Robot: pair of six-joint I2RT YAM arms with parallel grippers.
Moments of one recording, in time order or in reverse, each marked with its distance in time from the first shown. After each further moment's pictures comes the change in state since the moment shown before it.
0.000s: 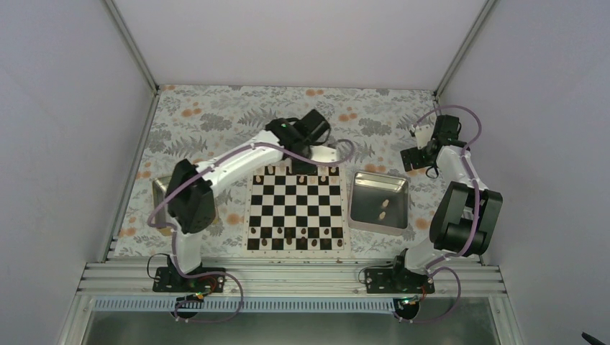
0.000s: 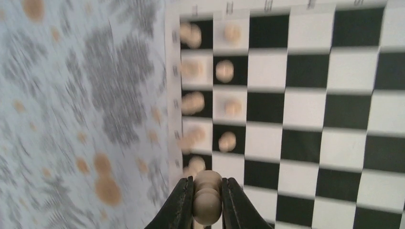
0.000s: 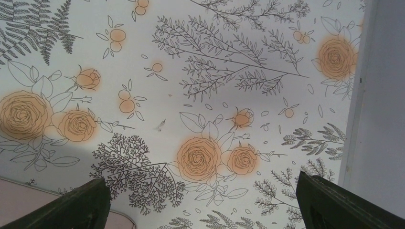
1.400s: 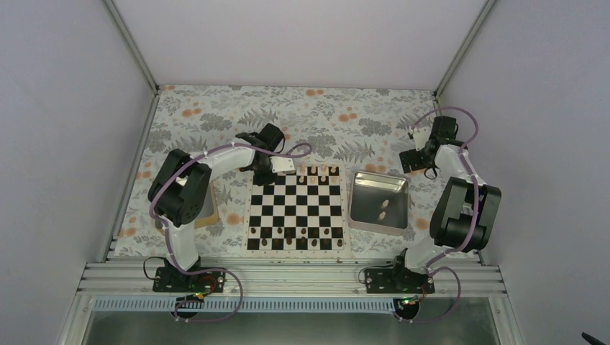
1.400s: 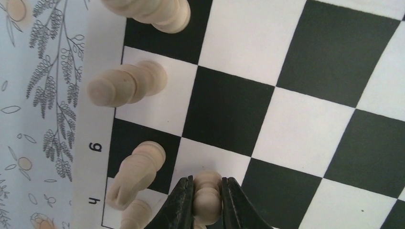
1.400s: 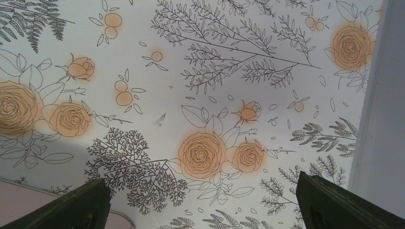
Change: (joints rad) left arm 0.306 -0.074 -0.563 0.287 0.064 -0.009; right arm 0.008 0.037 0.000 -0.004 0.017 0.000
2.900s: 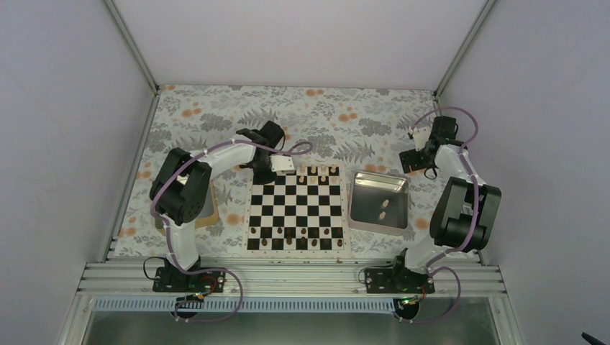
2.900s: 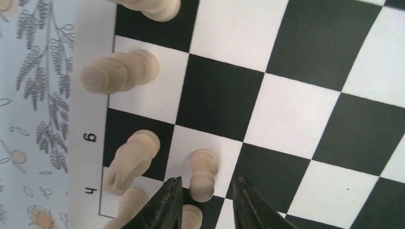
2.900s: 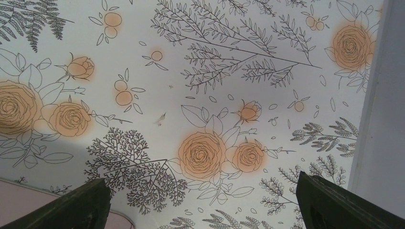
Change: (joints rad) left arm 0.006 0.018 0.044 -0.082 0.006 0.017; right arm 0.001 0.002 0.000 0.000 0.002 0.000
